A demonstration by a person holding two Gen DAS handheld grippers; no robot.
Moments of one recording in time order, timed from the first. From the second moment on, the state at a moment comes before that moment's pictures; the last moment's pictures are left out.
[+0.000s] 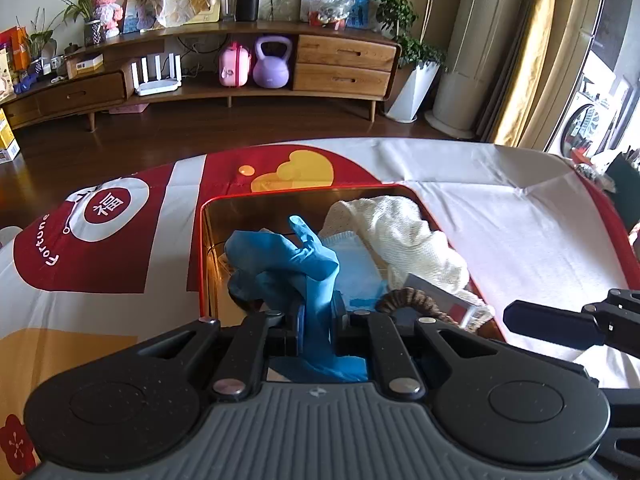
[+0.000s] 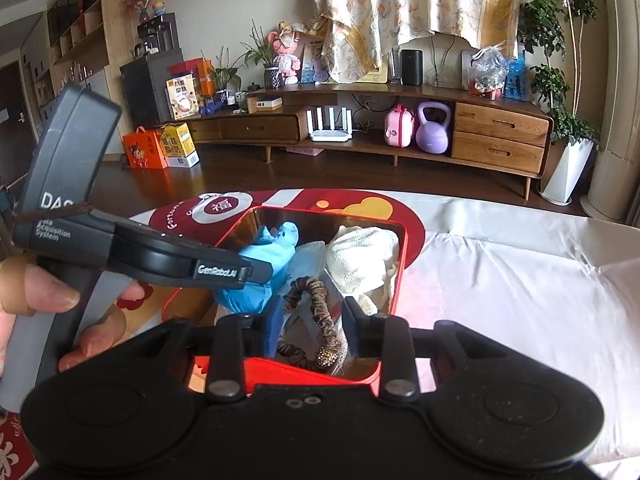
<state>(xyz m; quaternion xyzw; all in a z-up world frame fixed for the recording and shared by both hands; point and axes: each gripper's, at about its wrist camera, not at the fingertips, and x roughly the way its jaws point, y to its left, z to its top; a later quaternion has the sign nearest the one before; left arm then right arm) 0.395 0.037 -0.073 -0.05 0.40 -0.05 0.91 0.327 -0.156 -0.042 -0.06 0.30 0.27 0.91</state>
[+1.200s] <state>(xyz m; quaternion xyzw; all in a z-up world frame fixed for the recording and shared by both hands) 0.250 0.020 0.008 -0.02 0.34 -0.08 0.94 0.222 -0.195 0.020 -0.04 0.26 0.27 0.93</state>
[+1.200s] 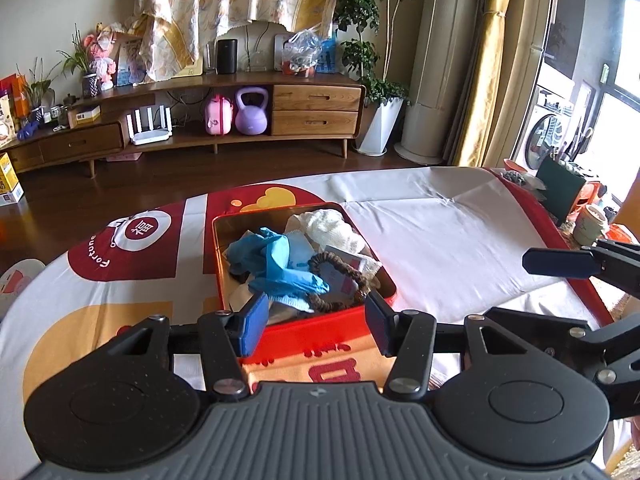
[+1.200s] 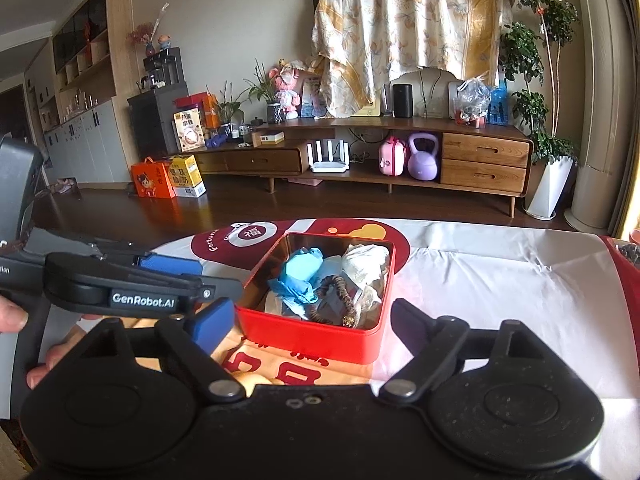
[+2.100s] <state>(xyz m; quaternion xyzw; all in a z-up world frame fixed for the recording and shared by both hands) 0.179 0.008 -0.024 -0.04 0.32 -0.09 0.94 0.181 -0.227 -0.020 -0.01 0.28 0.26 0.92</state>
